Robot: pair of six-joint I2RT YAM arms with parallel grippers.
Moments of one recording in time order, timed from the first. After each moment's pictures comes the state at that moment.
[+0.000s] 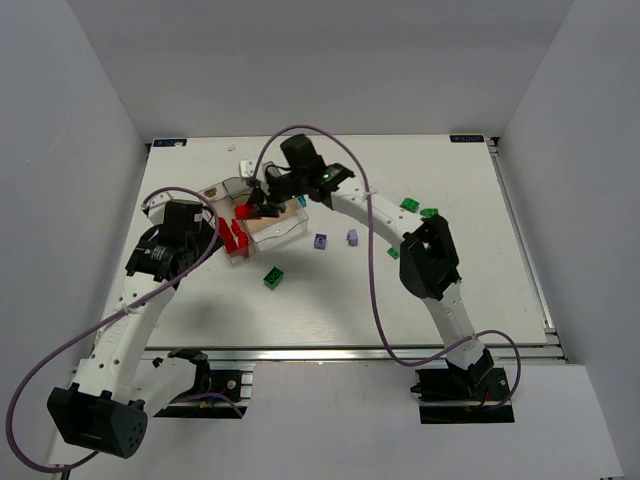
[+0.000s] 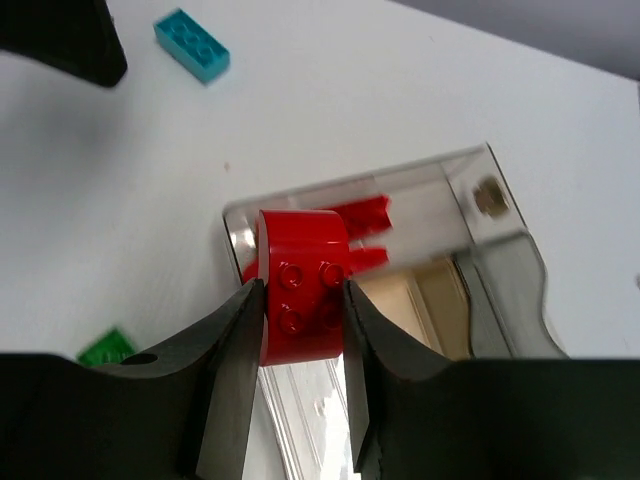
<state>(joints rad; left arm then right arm) -0.22 0.99 1.00 -0.86 -0.37 -0.79 0.78 2.23 2.10 -0.43 -0.81 -0.70</state>
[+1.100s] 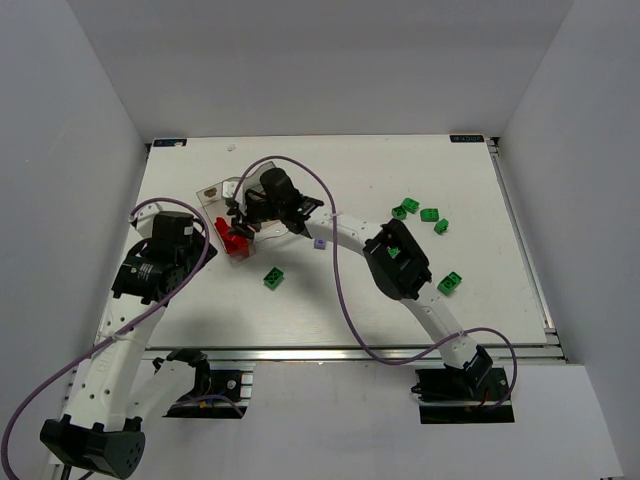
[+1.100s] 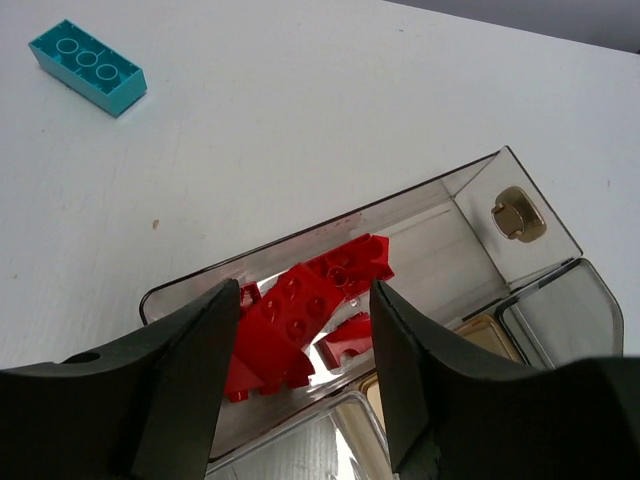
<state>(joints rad) -0.22 0.87 1.02 -0.99 -0.38 -0.82 0.88 2.46 2.05 0.09 -0.65 -0.46</state>
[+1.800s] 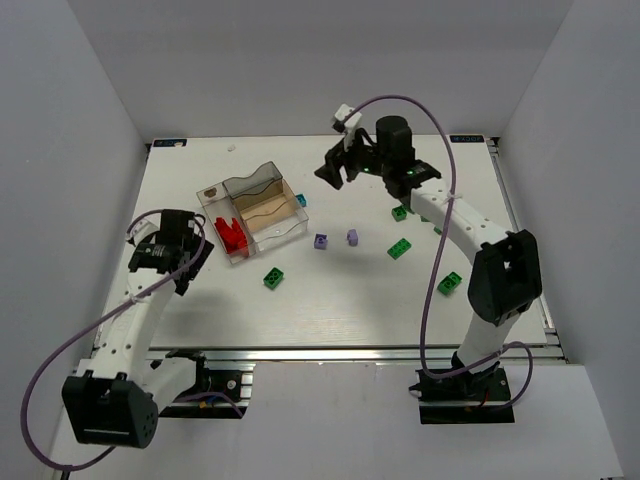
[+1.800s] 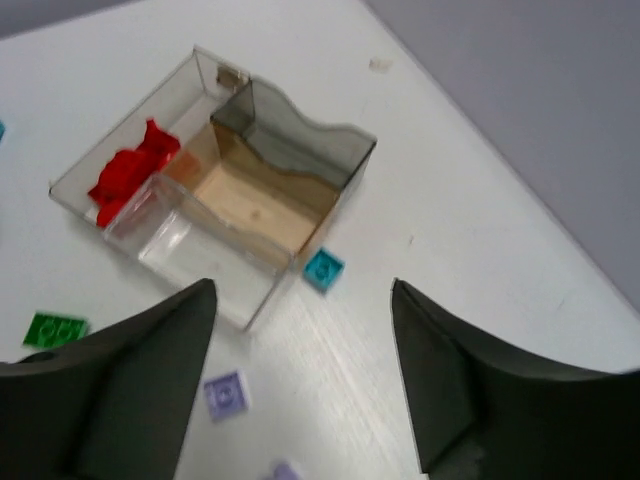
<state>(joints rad) -0.09 1.01 0.89 -0.91 -0.37 -1.06 0.53 1.78 1.55 -0.02 -0.53 -0.24</state>
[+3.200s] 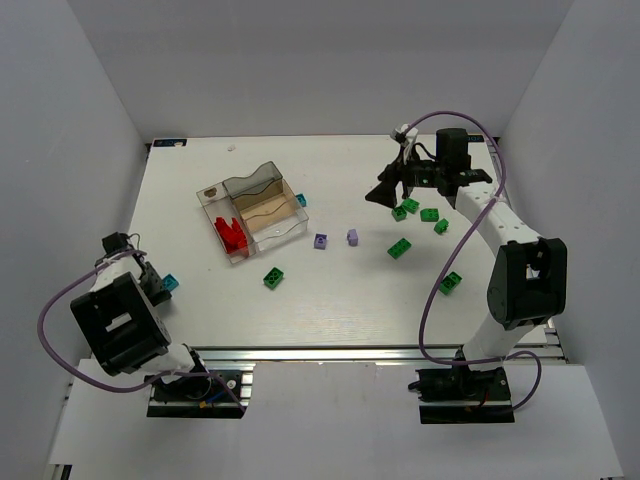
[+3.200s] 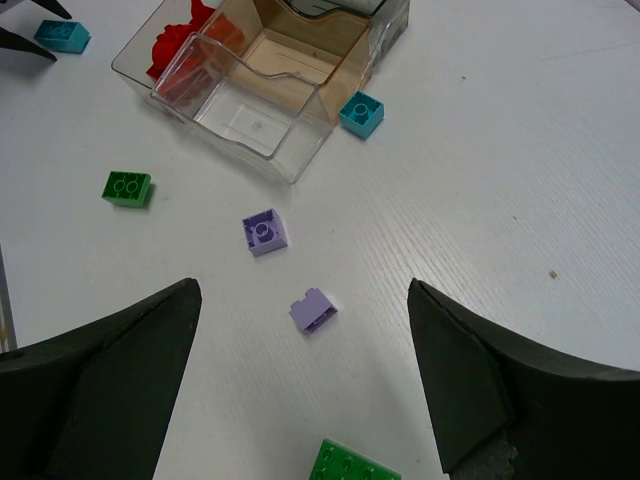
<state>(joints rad) 0.55 1.45 0.76 -0.64 -0.16 -1.67 0.19 1.69 1.36 -0.24 -0.94 -0.30</state>
